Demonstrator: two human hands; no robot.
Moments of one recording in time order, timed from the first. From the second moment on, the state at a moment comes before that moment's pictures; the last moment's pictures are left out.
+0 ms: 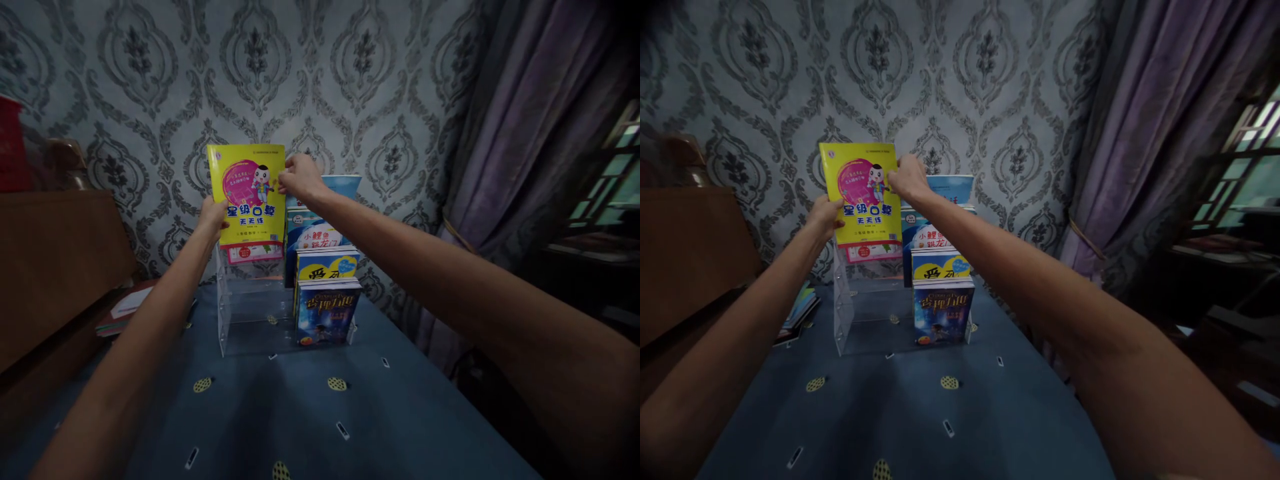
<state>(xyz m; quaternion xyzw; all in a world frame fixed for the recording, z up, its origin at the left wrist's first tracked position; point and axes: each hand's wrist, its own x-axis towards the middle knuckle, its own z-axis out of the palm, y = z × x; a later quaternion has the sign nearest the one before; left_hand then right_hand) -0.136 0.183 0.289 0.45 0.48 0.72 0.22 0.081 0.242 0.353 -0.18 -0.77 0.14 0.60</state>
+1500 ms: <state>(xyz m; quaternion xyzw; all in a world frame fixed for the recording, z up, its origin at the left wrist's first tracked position) -0.135 0.150 0.250 0.43 0.46 0.67 0.39 0.161 0.107 0.171 -0.19 -0.93 0.07 0.31</state>
